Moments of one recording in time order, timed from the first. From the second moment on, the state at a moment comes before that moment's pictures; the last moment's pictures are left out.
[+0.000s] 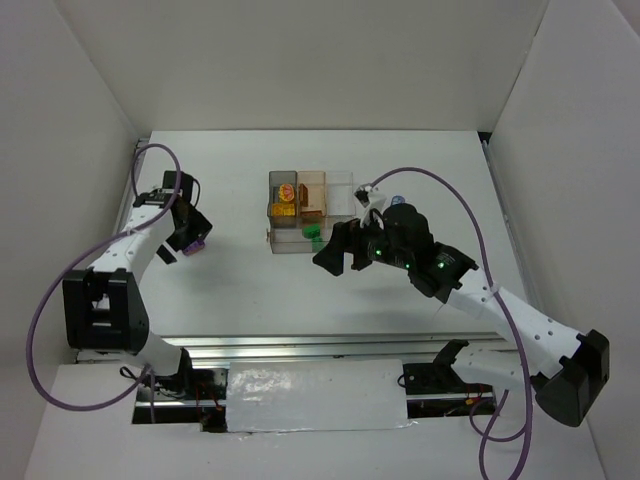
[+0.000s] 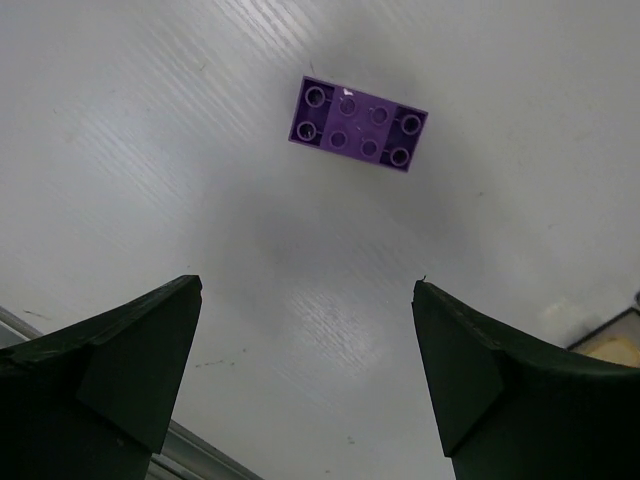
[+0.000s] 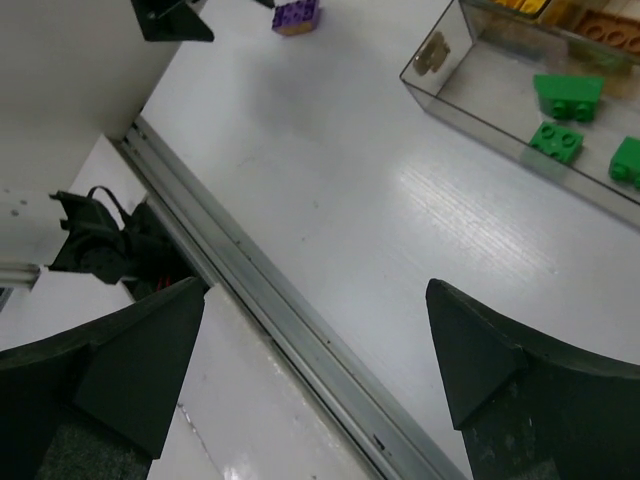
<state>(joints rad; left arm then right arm) -0.02 1.48 1.14 -0.85 -0.33 -0.82 0.73 1.04 0.92 -0.27 -0.21 0.47</state>
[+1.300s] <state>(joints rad) 0.12 1.85 1.24 -0.72 -0.24 -0.77 0.77 1.09 0.85 -0.21 -0.36 0.46</state>
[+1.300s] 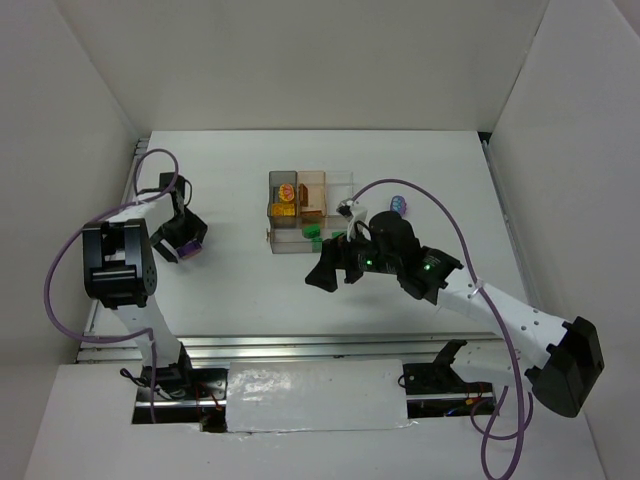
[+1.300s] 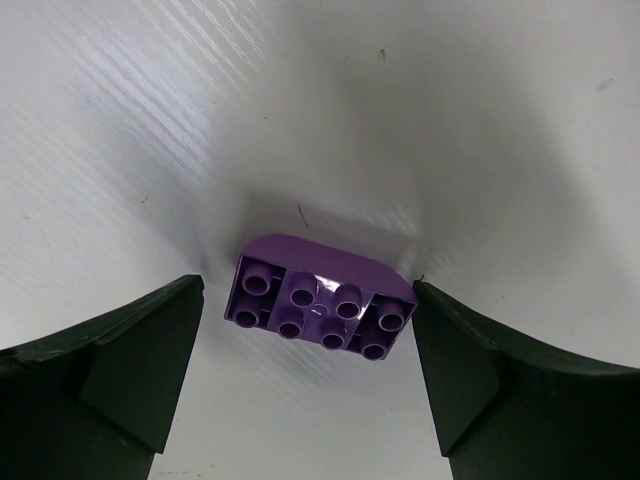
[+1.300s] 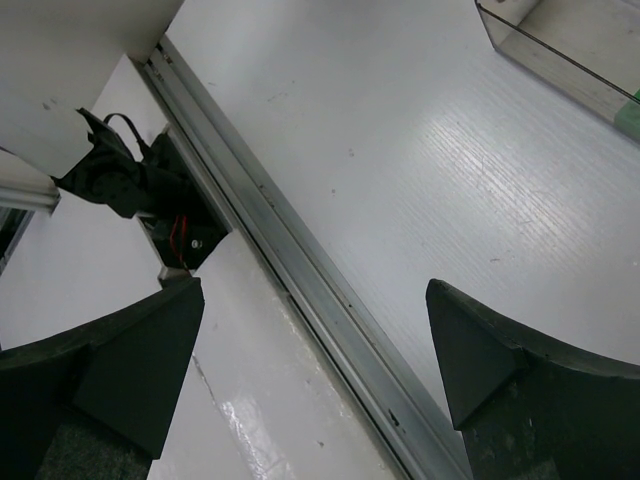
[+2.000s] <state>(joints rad) 0.12 1.81 1.16 -0.62 -0.21 -0.76 0.78 1.10 0.85 -0.21 -0.35 0.44</state>
